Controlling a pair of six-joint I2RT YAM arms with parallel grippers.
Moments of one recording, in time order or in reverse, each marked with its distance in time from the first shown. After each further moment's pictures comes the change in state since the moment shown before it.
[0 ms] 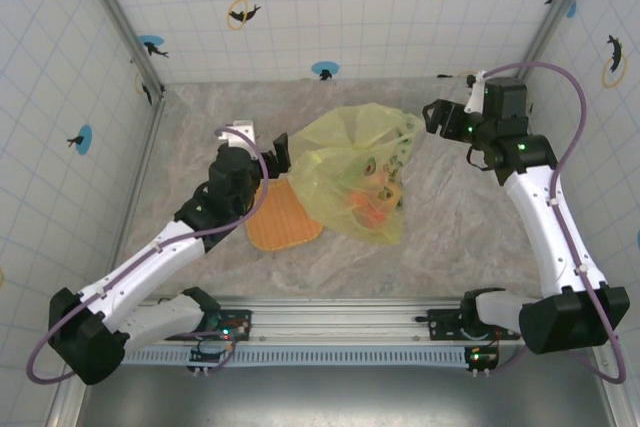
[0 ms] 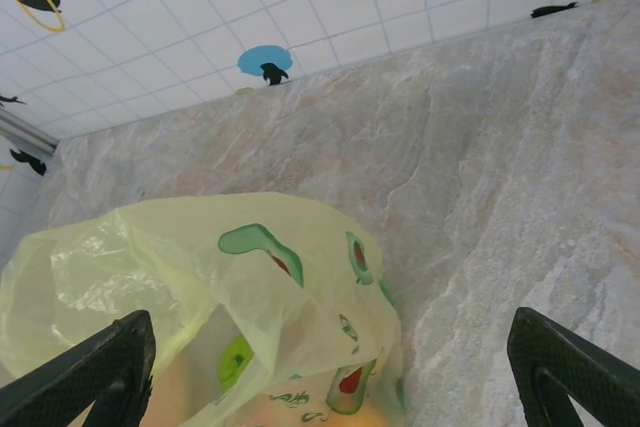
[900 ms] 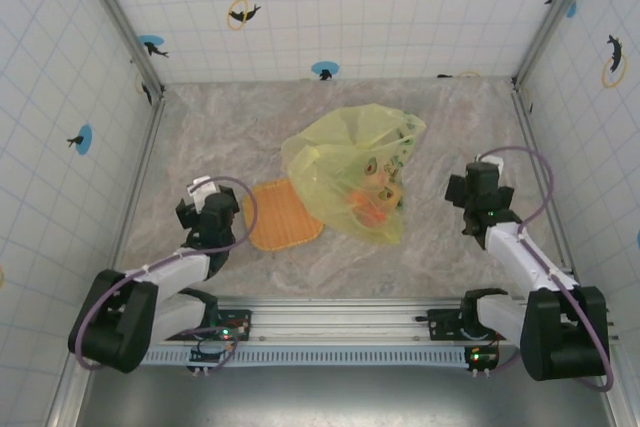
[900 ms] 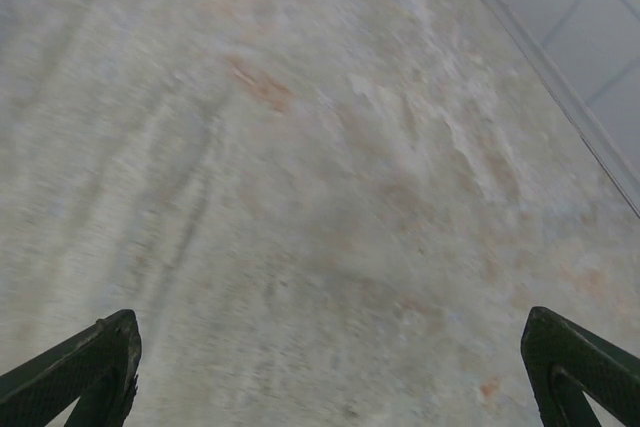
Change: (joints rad) left arm 0.344 0.136 -0.595 0.471 -0.296 0.102; right arm -0.046 -0.139 -0.837 0.538 0.589 -0.140
